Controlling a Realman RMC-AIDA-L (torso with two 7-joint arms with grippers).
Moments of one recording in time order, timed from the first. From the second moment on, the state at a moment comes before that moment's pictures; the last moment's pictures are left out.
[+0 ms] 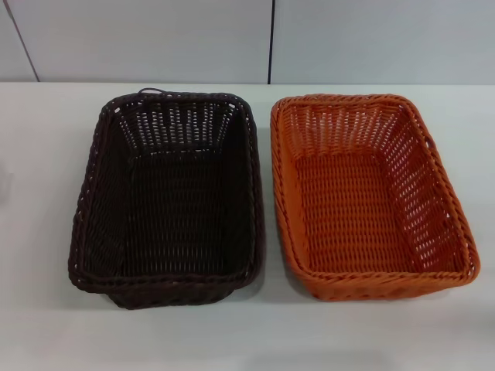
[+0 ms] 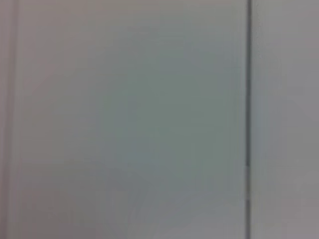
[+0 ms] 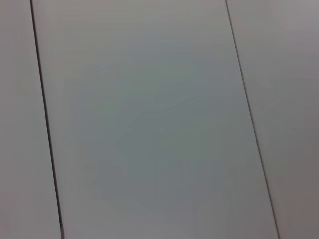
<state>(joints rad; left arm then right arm) -0.27 -2.07 -1.48 -0.29 2.55 1.09 0.00 0.11 2.08 -1.98 -0.60 -2.03 1.17 2.95</state>
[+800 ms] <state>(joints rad) -0.20 -2.06 -1.76 -1.72 2.75 -0.85 0.24 0.13 2.07 -1.97 -0.58 -2.03 1.11 2.95</state>
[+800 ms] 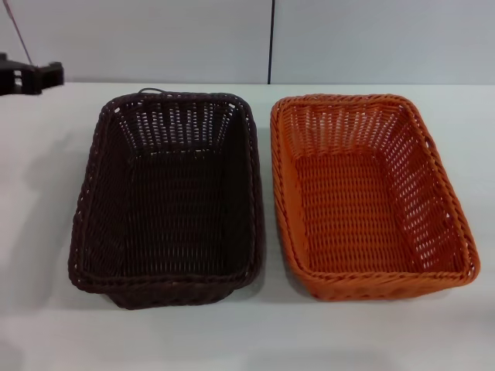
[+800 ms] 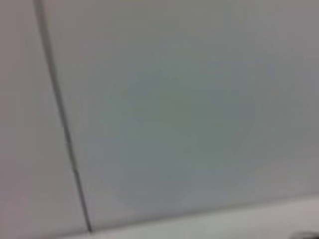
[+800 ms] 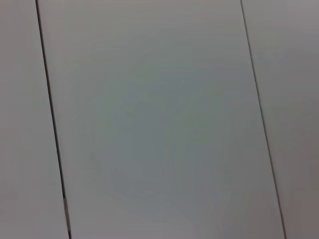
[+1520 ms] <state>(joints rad) -0.32 -2.06 -1.67 -1.64 2.77 -1.19 0.19 0.14 2.07 -1.96 -0.55 -2.03 1.09 2.95</state>
